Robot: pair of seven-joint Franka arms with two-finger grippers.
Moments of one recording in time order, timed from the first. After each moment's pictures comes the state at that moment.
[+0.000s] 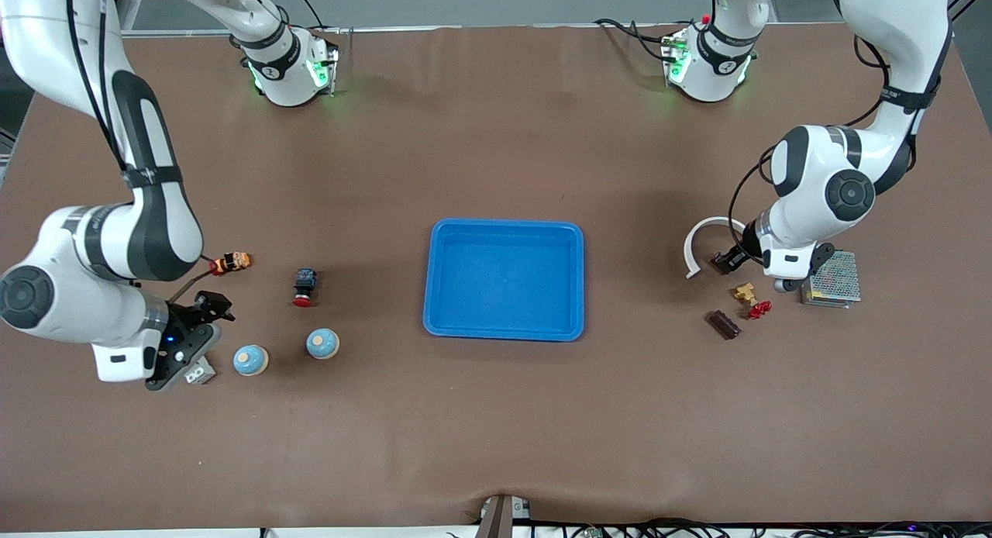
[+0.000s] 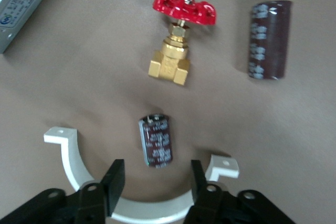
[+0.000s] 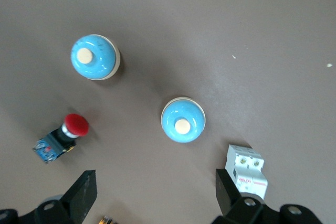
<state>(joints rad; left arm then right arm) 0.16 0.27 -0.23 -2.27 0.03 2.44 -0.79 0.03 0.60 -0.03 -1.51 0.05 2.04 -0.89</state>
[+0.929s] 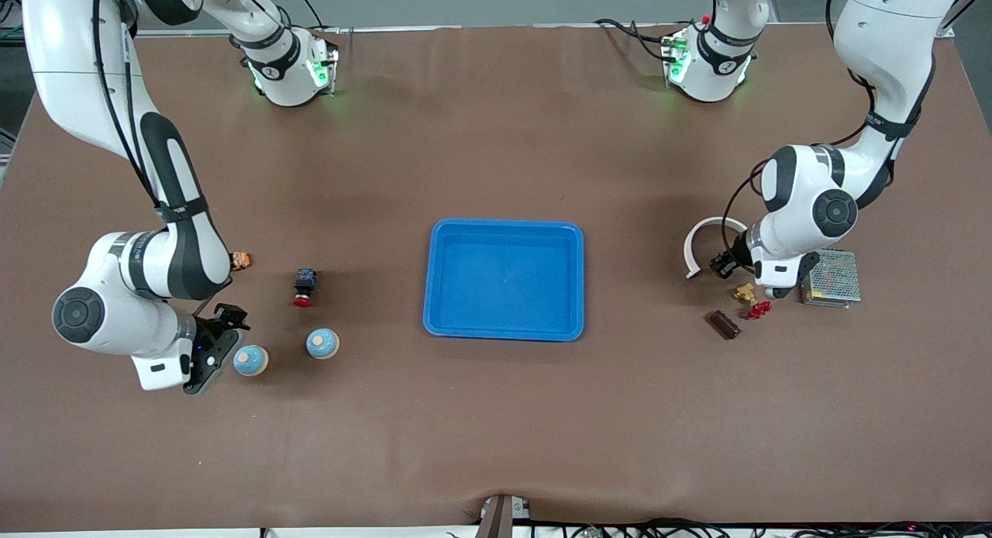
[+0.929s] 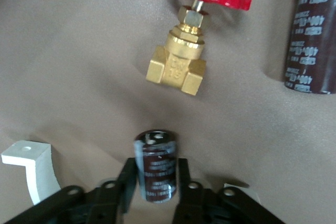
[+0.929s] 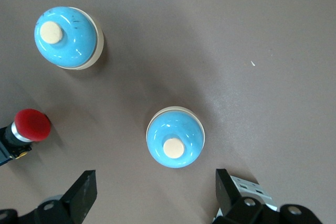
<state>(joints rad) 0.17 0.37 -0.23 -2.27 0.03 2.52 -0.80 0.02 0.68 -0.03 -1.54 0.05 2.17 -1.03</state>
